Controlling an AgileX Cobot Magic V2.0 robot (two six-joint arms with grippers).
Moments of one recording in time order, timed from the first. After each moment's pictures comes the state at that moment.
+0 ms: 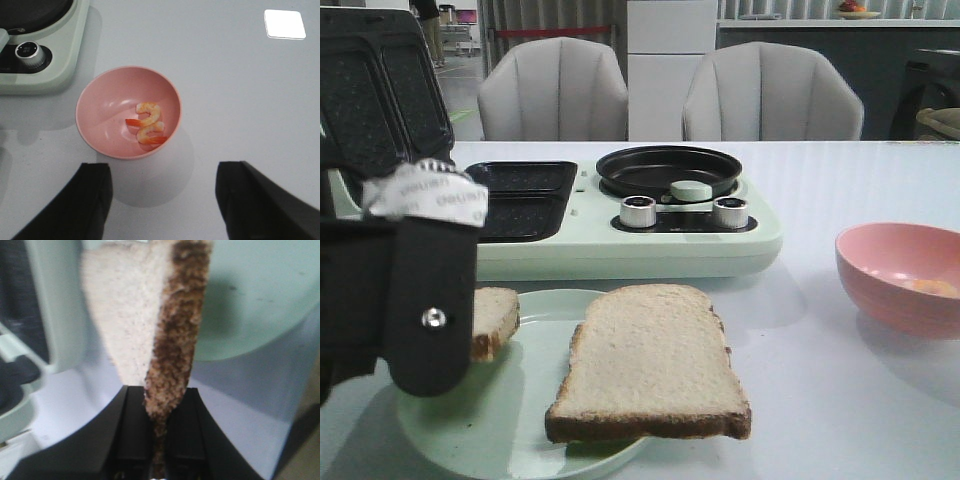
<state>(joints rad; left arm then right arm) -1.20 1.41 -0.51 1.25 0.90 -0.68 -0.02 0.71 -0.64 0.05 0.66 -0.01</state>
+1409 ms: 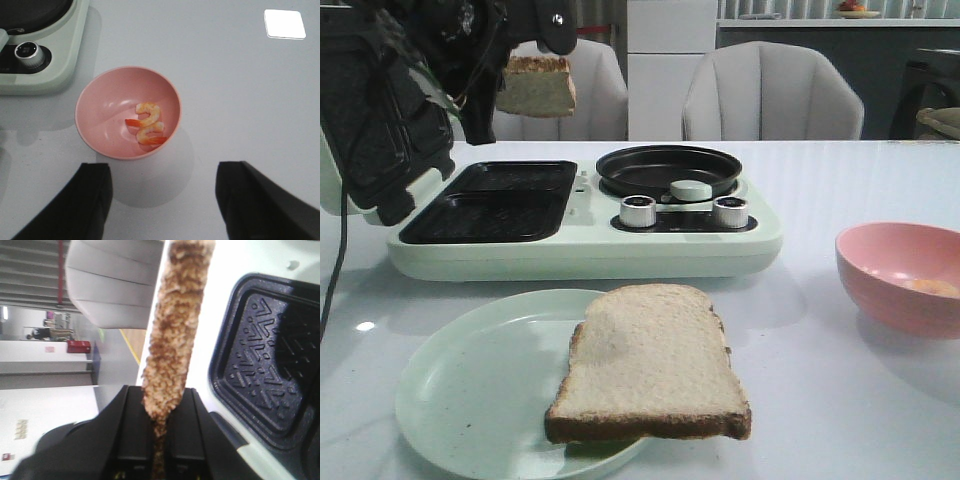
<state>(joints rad) -0.49 1.89 -1.30 1.80 0.51 -0.68 -0.02 0.71 -0.64 0.05 0.66 -0.01</state>
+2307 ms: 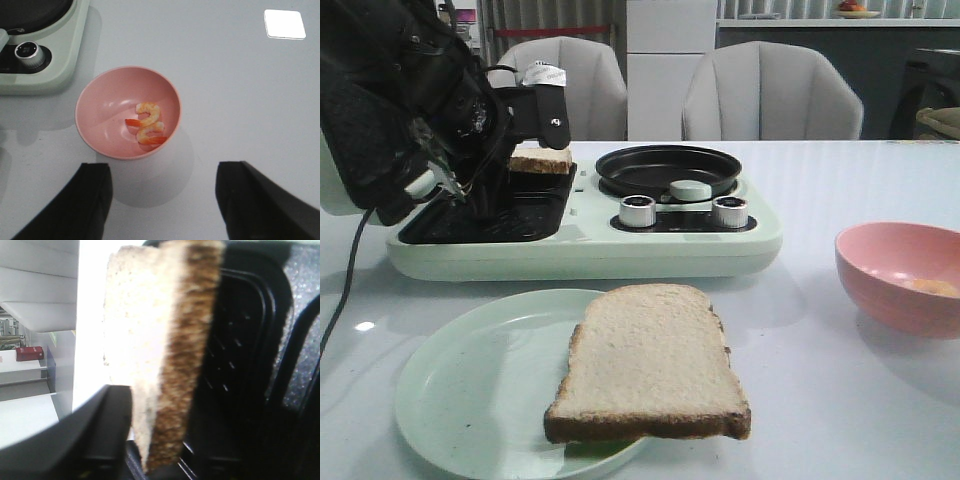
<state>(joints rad) -0.41 2.10 -1.39 1.82 0.38 -0.68 -0.02 0.71 -0.64 0.05 0.66 -0.01</state>
